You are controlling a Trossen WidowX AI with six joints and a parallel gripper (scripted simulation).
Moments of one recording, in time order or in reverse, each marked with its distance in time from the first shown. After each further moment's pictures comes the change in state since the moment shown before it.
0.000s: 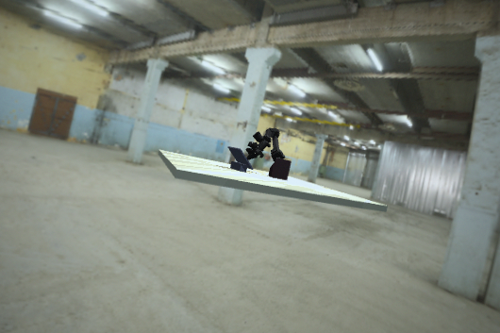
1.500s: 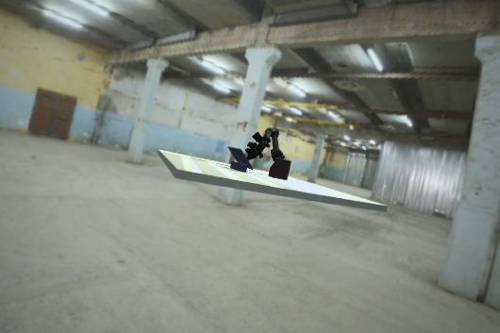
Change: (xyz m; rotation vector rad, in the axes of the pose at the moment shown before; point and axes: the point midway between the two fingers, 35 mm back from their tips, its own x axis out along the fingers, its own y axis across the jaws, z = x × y) arm 0.005 0.000 0.001 0.003 -0.003 -0.001
